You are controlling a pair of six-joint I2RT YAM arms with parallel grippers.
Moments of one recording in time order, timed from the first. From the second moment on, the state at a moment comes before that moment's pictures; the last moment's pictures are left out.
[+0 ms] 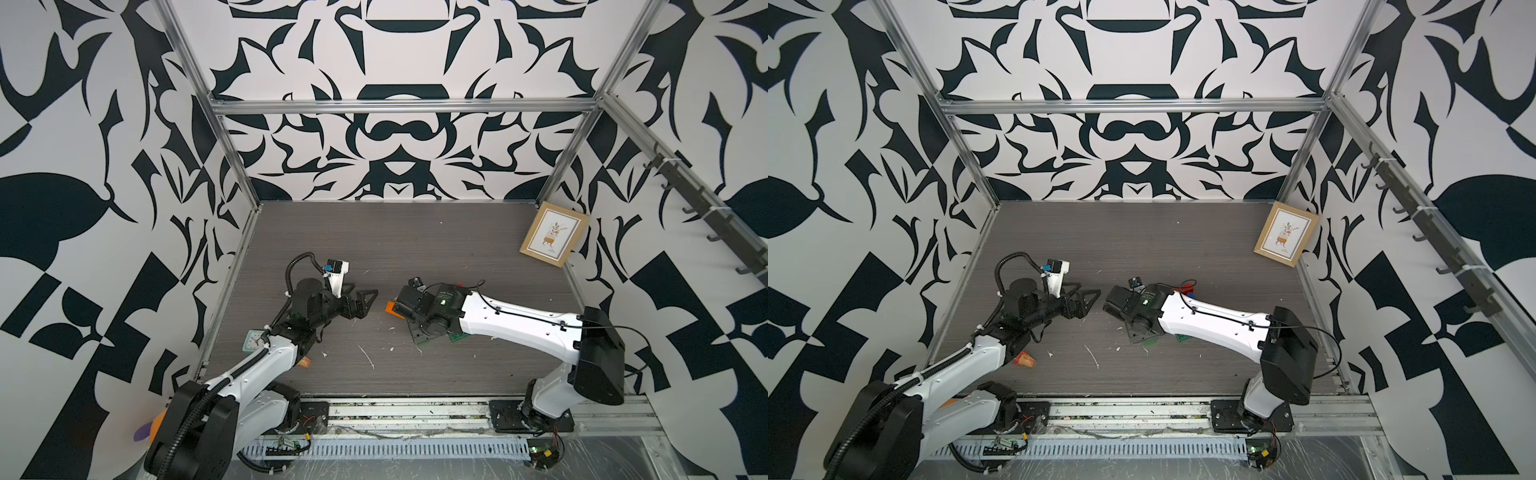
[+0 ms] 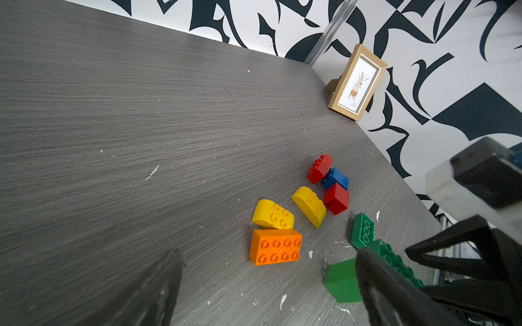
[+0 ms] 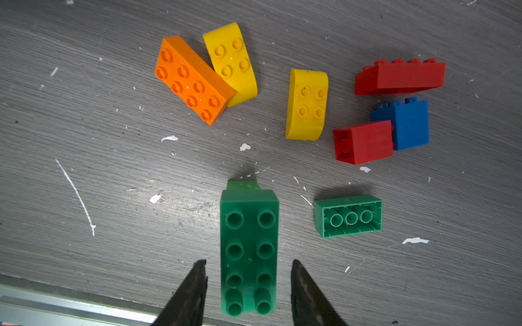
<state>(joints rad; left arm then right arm) -0.39 1.07 0.37 0.35 0.45 -0.37 1.07 1.59 1.25 -1.04 0.26 0.77</state>
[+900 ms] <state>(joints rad) -0.39 1.07 0.37 0.34 0.44 -0.37 1.07 1.59 1.20 -0.97 0.26 0.76</state>
